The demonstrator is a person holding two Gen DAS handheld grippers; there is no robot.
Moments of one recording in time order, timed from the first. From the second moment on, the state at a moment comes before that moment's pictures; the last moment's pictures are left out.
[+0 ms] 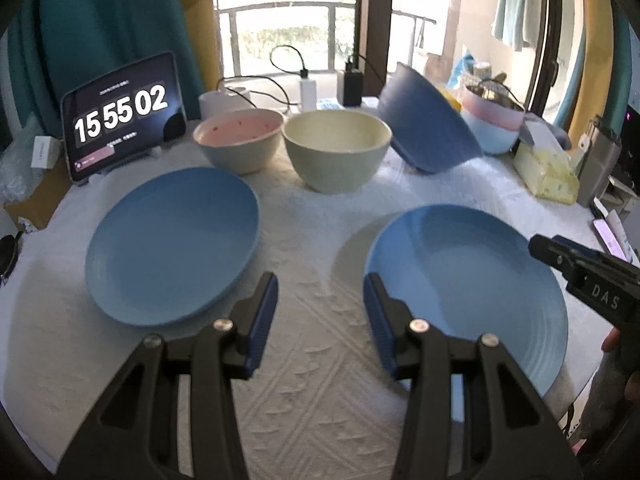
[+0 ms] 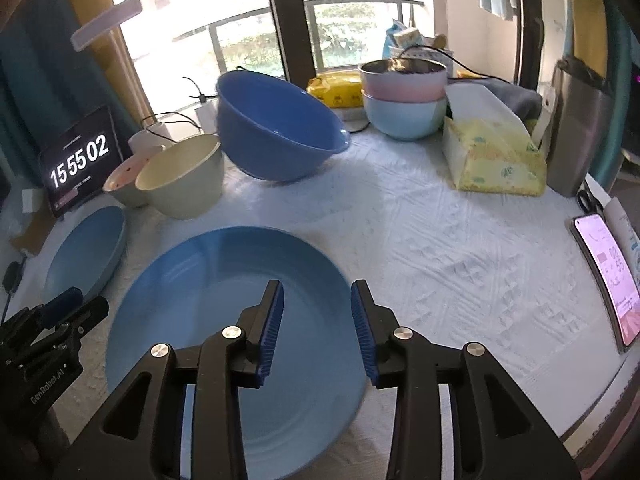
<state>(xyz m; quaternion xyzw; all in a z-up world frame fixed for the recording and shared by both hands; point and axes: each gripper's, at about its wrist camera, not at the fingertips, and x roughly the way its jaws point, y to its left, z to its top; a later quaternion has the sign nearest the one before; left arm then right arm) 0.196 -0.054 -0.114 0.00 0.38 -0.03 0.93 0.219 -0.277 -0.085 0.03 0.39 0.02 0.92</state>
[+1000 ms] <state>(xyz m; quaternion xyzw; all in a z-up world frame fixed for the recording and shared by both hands) 0.182 0.081 -0.111 -0.07 0.34 0.04 0.94 0.235 -0.131 -0.079 -0.05 0.40 0.11 0.91</state>
